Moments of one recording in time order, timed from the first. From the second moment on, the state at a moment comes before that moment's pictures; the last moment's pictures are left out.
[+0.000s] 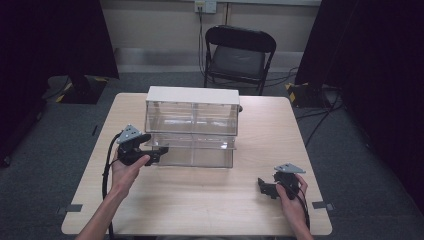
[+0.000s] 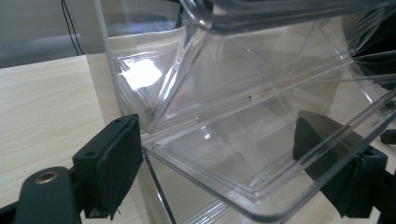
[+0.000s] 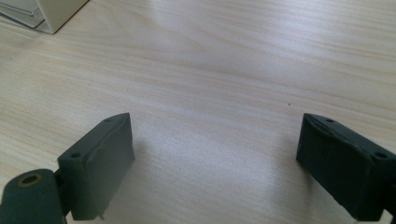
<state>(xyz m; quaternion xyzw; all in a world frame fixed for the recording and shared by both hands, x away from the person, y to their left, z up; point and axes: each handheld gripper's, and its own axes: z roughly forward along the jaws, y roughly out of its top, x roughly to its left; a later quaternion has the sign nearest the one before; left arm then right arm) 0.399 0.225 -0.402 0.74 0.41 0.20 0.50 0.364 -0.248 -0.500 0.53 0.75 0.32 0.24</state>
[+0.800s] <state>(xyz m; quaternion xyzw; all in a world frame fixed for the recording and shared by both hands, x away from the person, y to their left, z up) 0.401 0.224 -0.390 0.73 0.40 0.21 0.51 0.364 -0.248 -0.500 0.53 0.75 0.32 0.24</state>
